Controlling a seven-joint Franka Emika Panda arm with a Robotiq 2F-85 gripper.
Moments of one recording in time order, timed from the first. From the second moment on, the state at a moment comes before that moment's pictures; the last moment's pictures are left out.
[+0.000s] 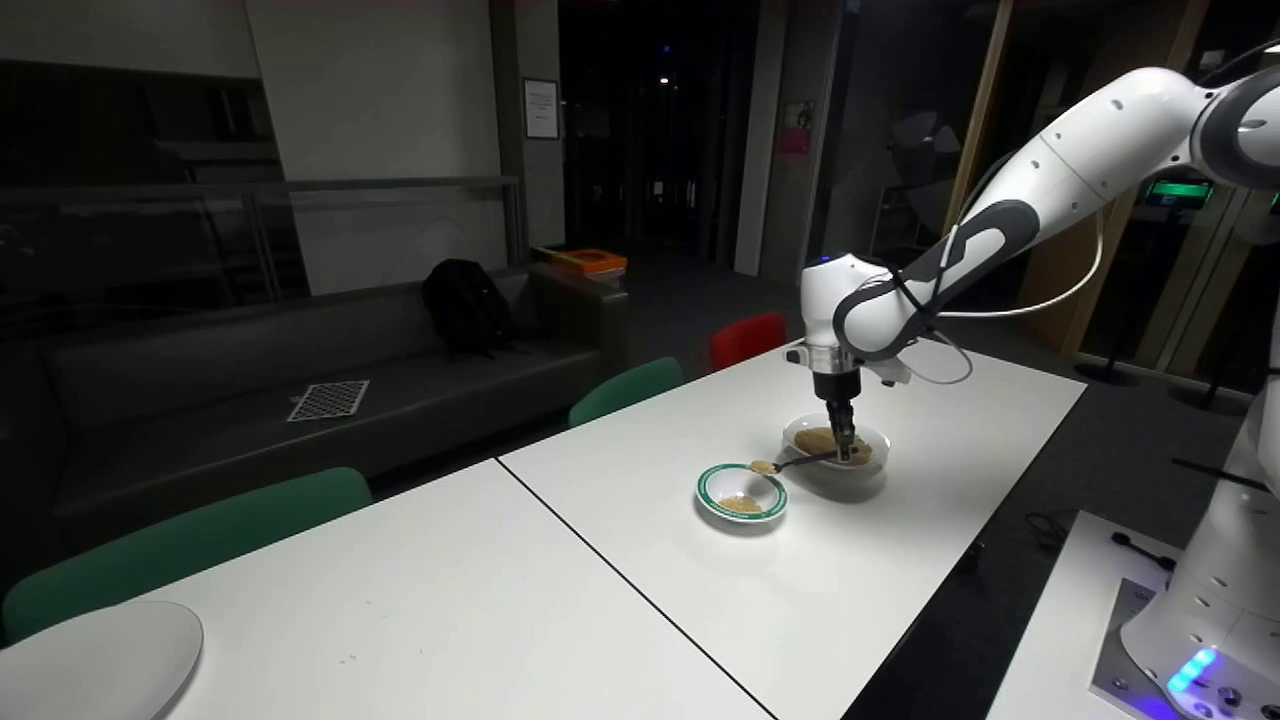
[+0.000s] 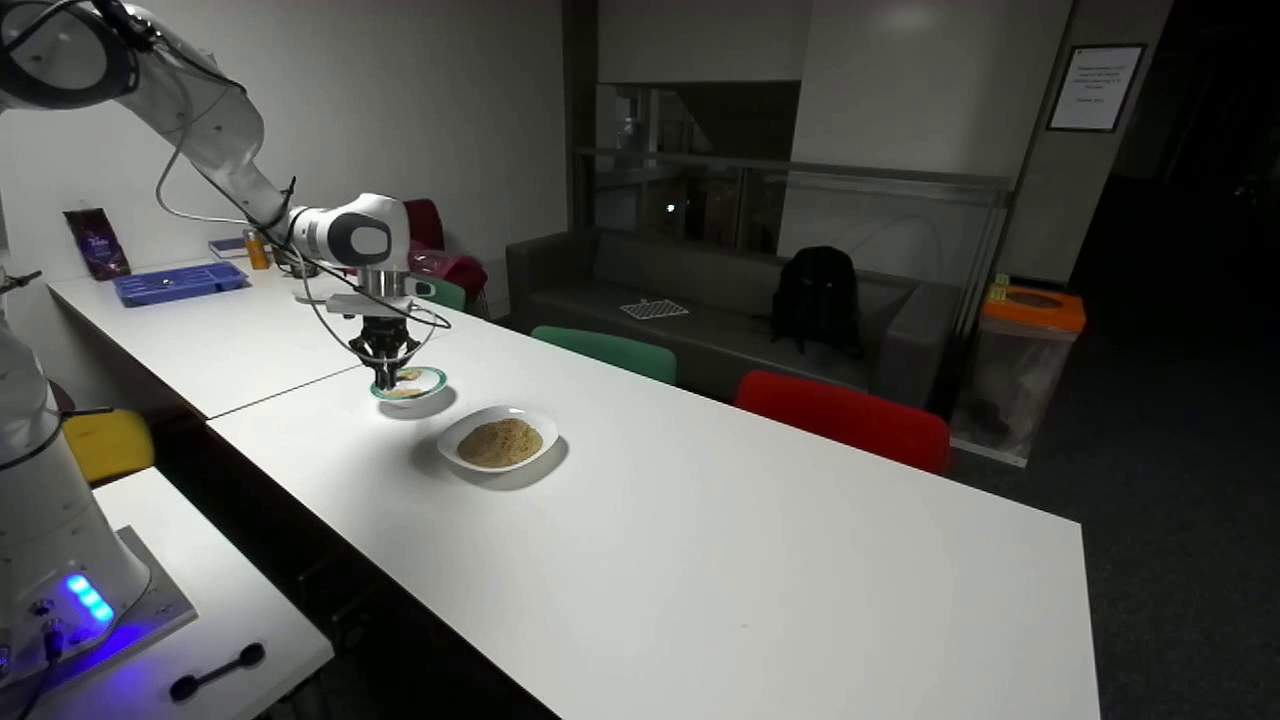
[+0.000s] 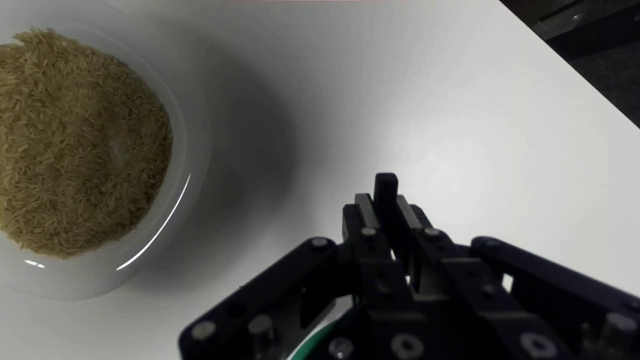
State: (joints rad) arm 0.06 0.20 0.07 -2.25 -0.12 2.23 -0.46
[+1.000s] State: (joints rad) arm 0.08 0.30 0.08 -2.09 -0.15 2.10 -0.38
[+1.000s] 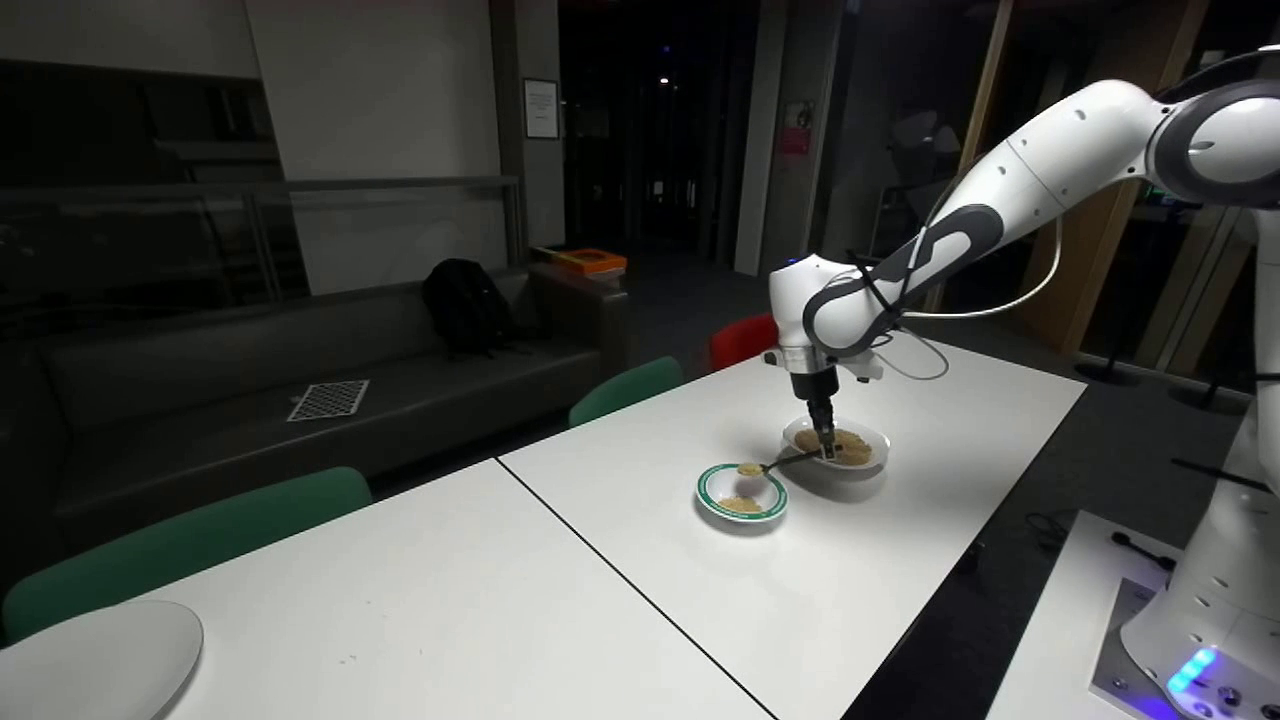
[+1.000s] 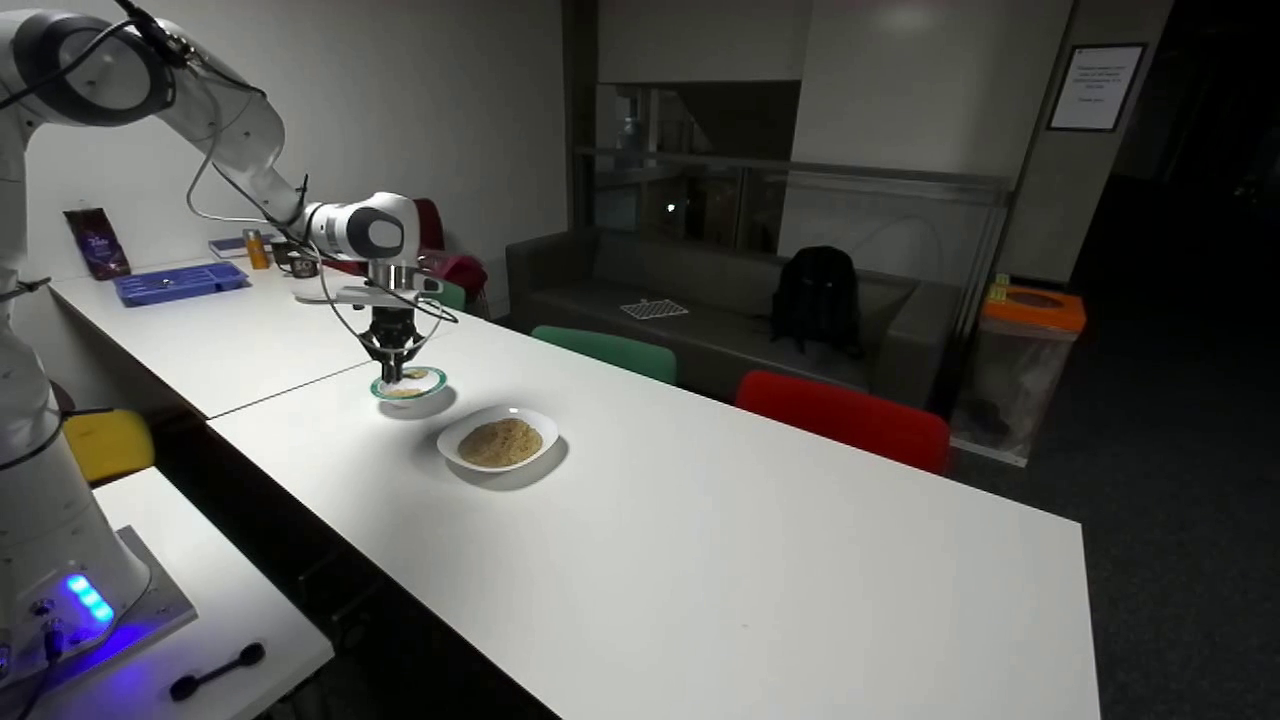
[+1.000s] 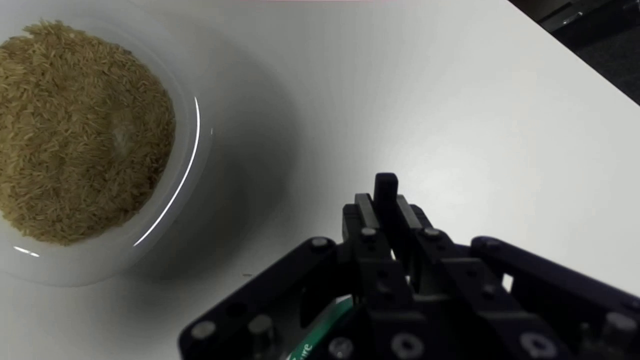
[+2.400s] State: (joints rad) arm 0.15 0.39 0.11 -2.00 -0.20 1.98 -0.24
